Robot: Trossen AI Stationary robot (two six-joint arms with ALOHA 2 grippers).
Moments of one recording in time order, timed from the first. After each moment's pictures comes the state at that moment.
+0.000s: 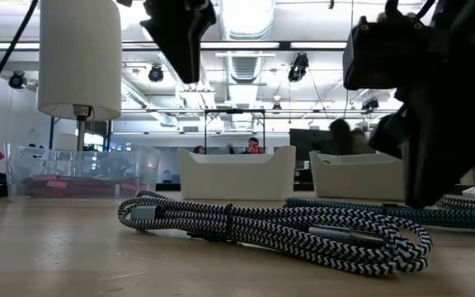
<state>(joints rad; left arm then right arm) -0.30 1.91 1.81 -1.33 -0.43 -0.19 0.50 1.75 0.90 -0.19 0.03 0.72</state>
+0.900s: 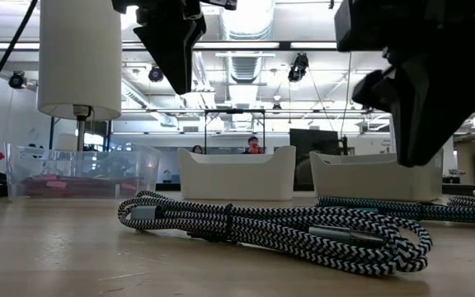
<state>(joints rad) -0.32 1.91 1.76 -1.31 -0.41 -0.32 0.50 1.75 1.12 -0.63 0.11 0.52</state>
